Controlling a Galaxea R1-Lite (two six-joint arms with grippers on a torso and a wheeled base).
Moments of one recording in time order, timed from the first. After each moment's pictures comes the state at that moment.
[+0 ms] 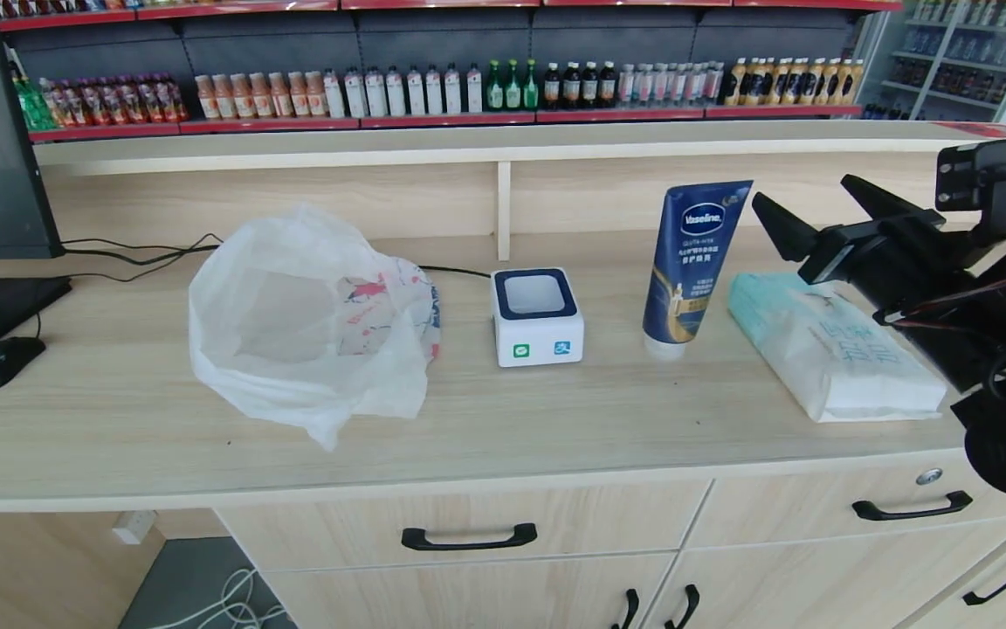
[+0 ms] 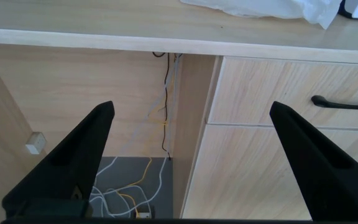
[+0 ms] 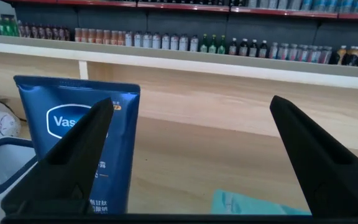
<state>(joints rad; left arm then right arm) 0.00 0.00 0.00 0.00 0.00 -0.01 0.12 1.80 -0.79 -1.43 0.15 -0.05</state>
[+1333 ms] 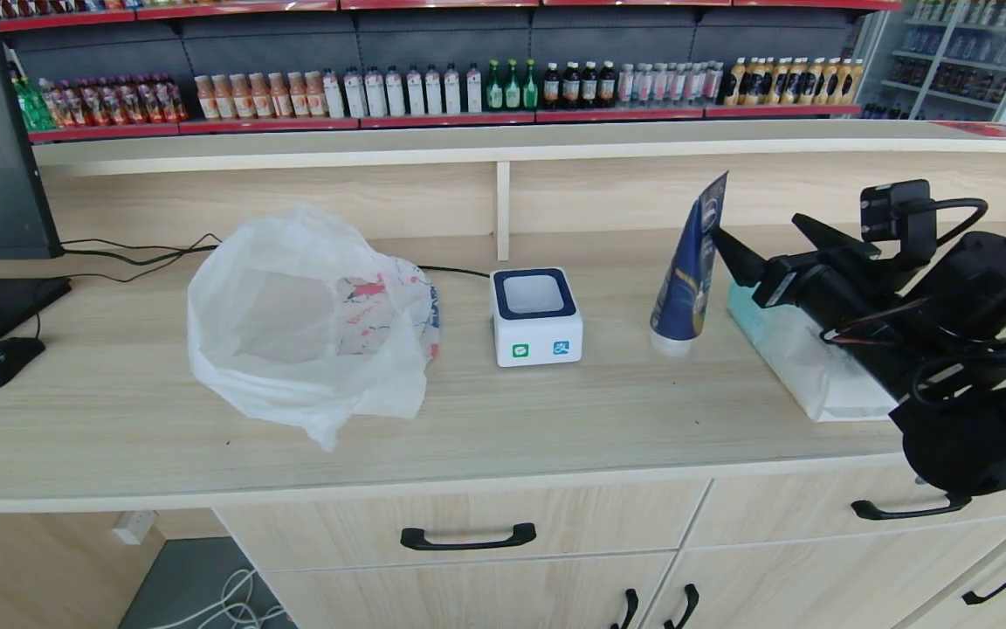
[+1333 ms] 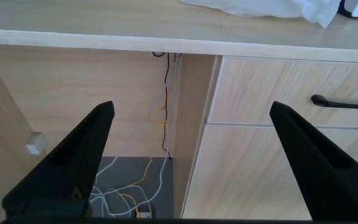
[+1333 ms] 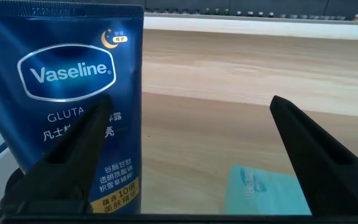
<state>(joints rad) 0.00 0.00 0.00 0.00 0.00 0.00 0.15 1.92 -0.83 -1.43 0.12 -0.04</state>
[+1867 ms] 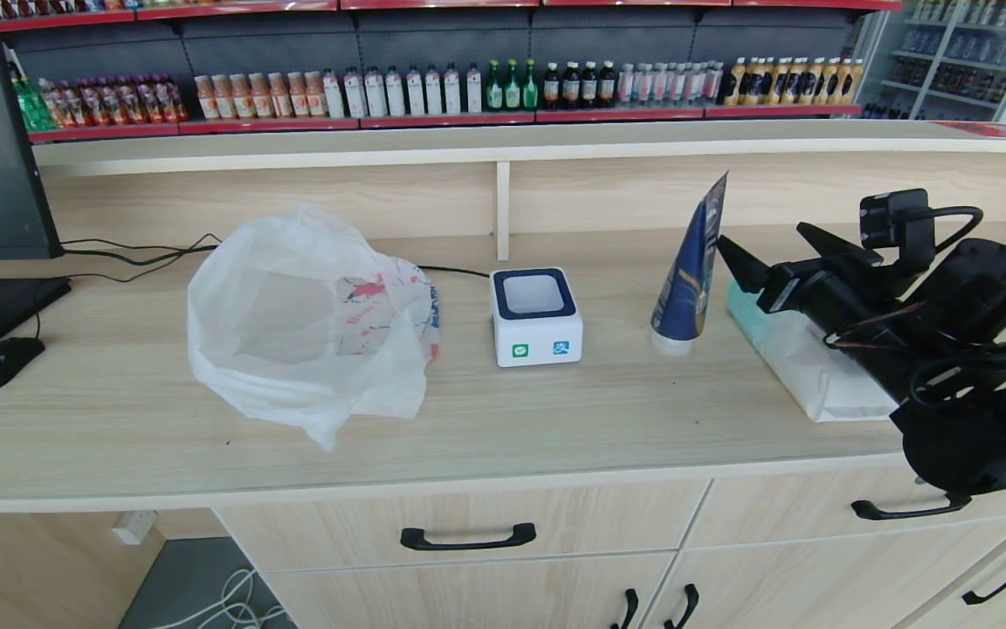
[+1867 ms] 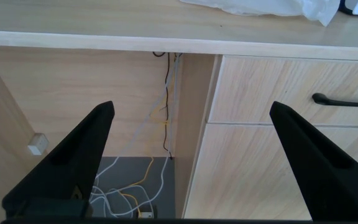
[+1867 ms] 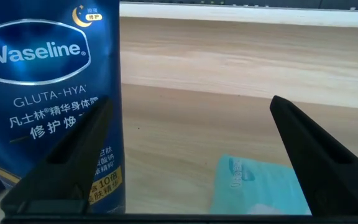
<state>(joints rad) 0.00 0.00 0.00 0.00 0.00 0.01 0.13 1.94 -0.83 -1.43 0.13 -0.04</state>
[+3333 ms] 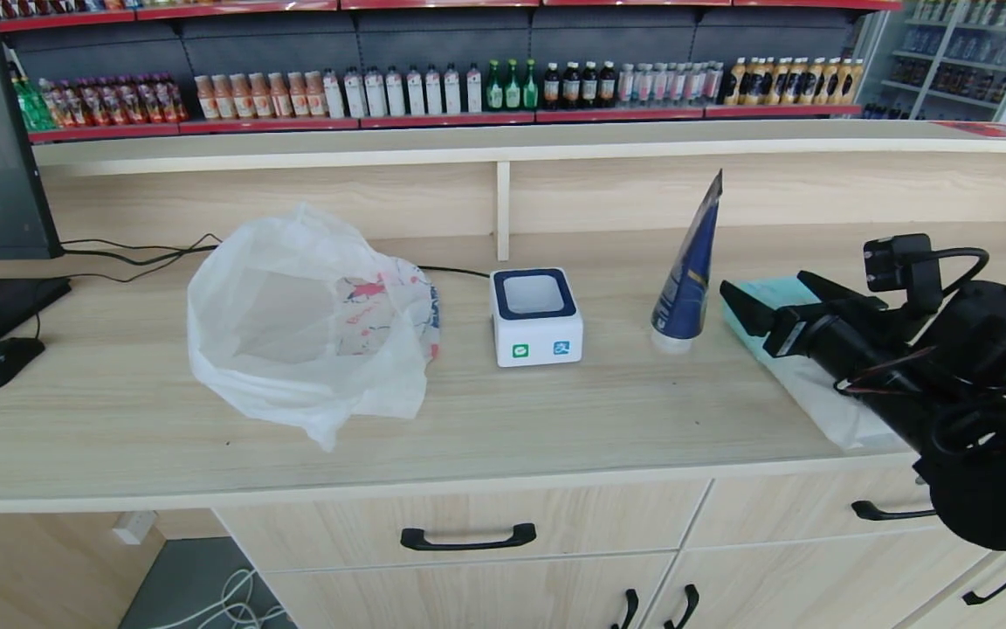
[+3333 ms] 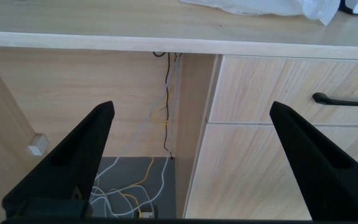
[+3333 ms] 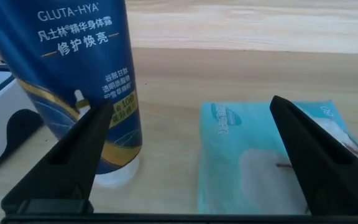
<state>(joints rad) 0.00 0.00 0.00 0.00 0.00 0.01 0.14 1.89 -0.63 -1.44 0.10 0.01</state>
